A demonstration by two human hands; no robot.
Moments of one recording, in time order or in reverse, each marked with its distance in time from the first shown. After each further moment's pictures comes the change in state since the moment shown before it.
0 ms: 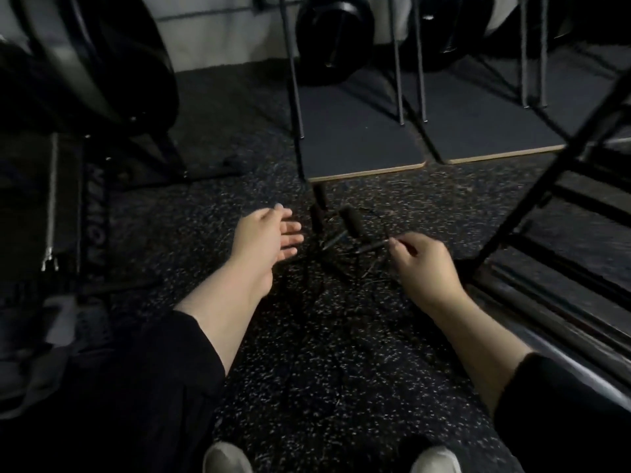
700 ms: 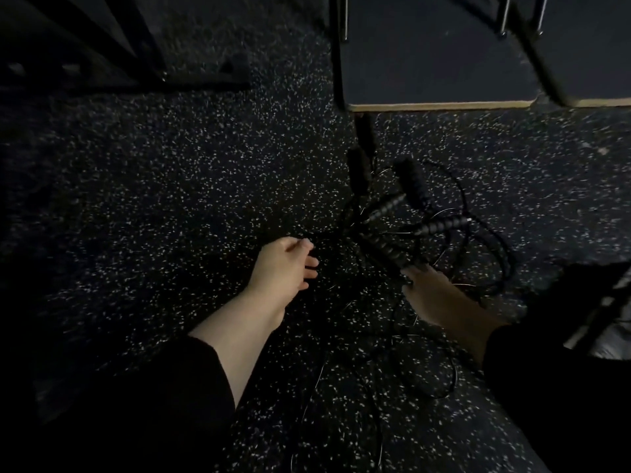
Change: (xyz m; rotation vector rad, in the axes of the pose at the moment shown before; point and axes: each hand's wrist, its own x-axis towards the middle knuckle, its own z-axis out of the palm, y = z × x) left_hand 0.241 -0.225 -0.027 0.212 0.005 -0.235; right_hand 0.207 0.260 0.277 -0.962 -0.799 0.009
